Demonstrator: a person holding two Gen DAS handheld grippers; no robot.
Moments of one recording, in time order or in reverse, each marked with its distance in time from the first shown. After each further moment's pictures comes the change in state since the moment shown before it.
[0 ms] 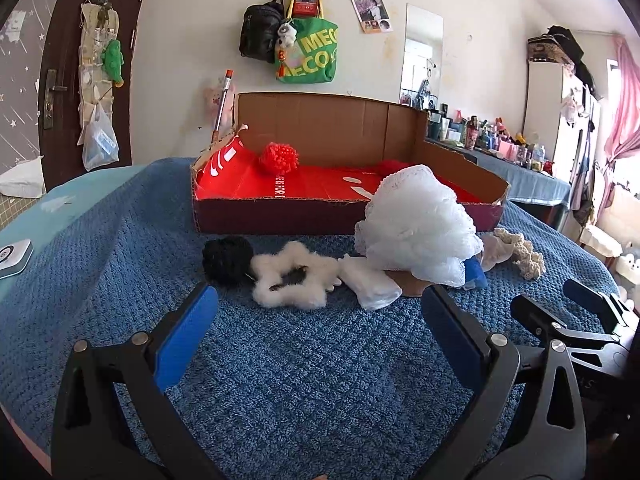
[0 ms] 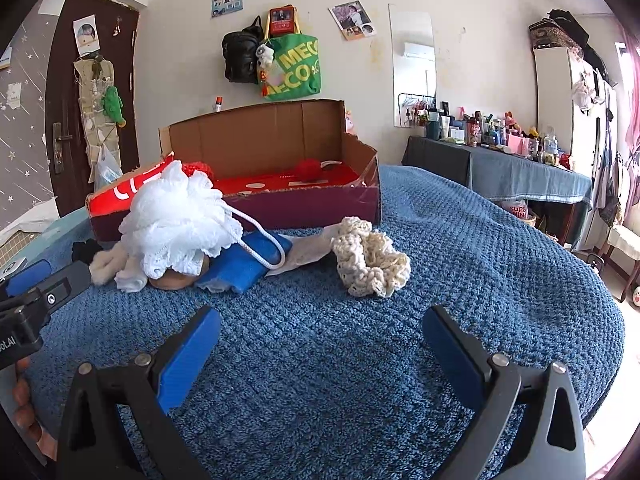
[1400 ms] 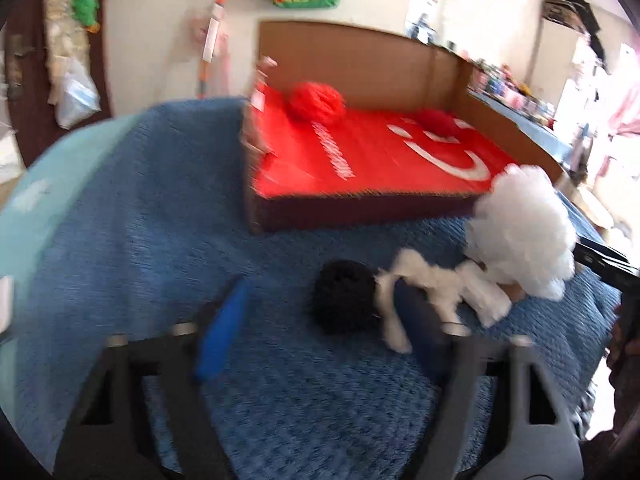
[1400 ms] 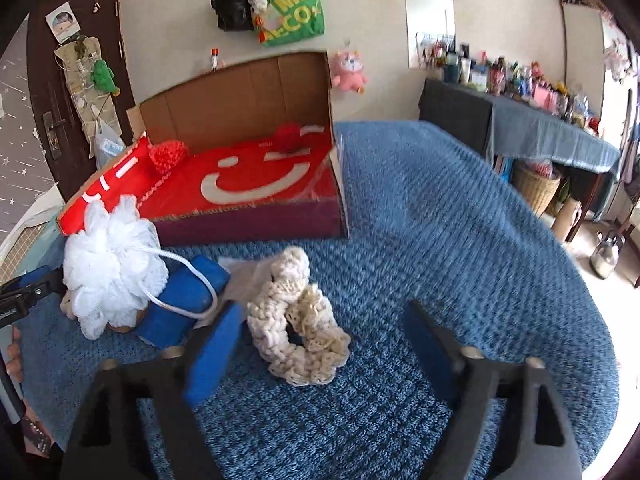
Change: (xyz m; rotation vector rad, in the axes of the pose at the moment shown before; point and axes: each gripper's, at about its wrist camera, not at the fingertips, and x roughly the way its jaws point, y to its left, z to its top) left arm 0.076 0.081 0.043 0.002 0.336 -0.109; right arm 0.060 -0.056 0.061 0.017 0.261 0.091
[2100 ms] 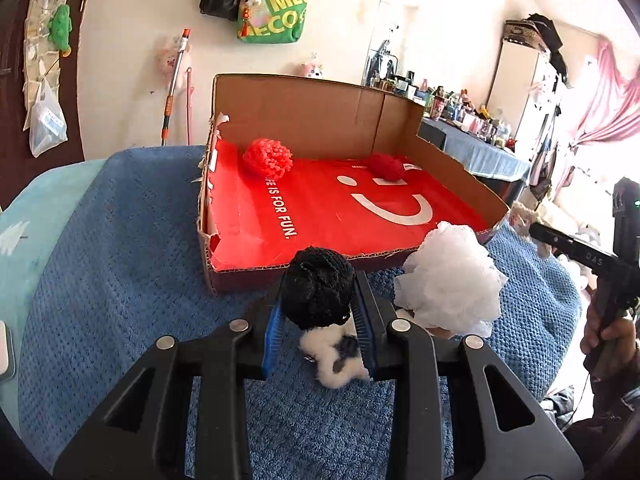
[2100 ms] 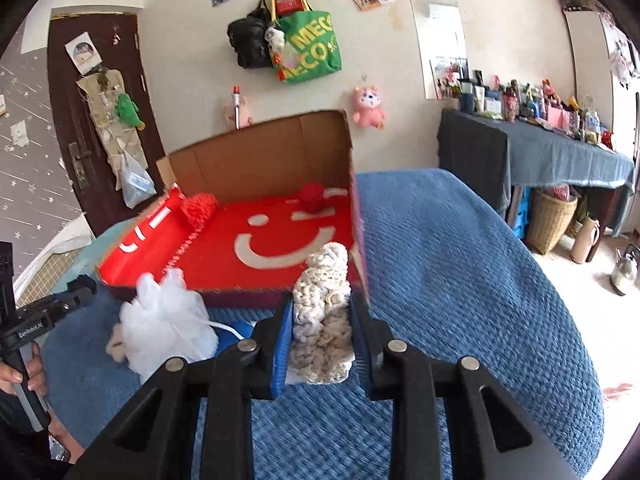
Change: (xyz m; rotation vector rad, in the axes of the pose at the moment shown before) left arm -0.041 -0.018 0.024 0.039 -0.138 -0.099; right arm -0.034 0.002 0.037 0.009 -0.118 0.100
